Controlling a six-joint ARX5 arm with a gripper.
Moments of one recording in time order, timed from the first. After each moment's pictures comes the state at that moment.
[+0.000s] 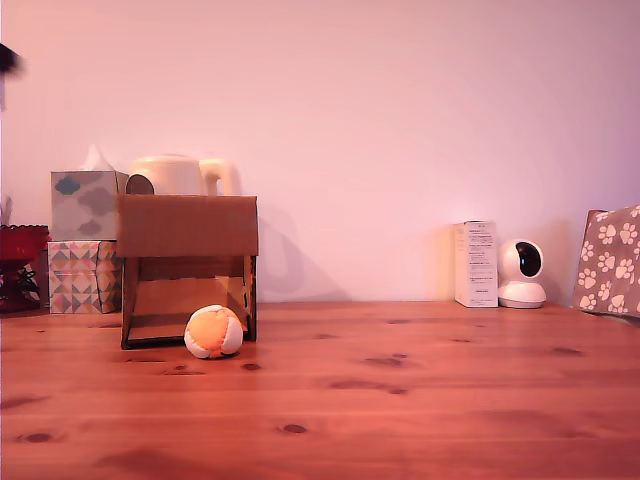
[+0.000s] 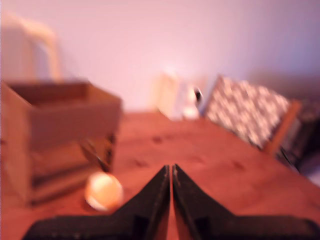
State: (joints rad) arm -0.28 0.48 0.21 0.22 0.36 -0.26
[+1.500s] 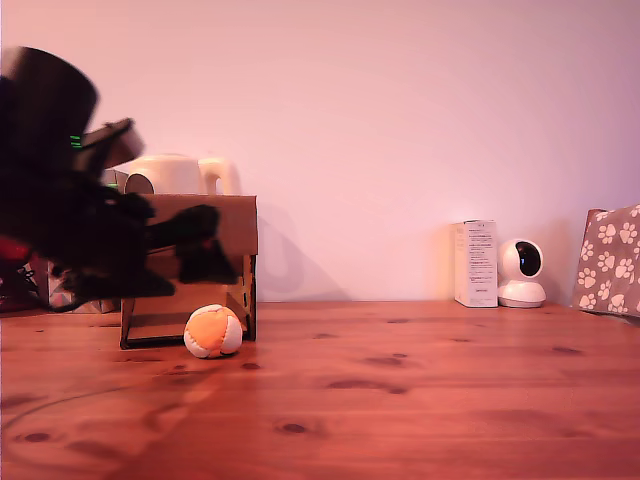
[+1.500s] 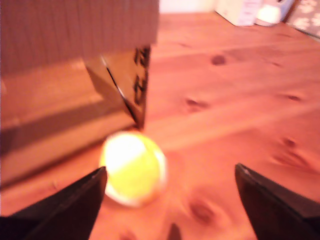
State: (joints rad) arm -0.44 1.72 0.61 0.75 0.05 -0.17
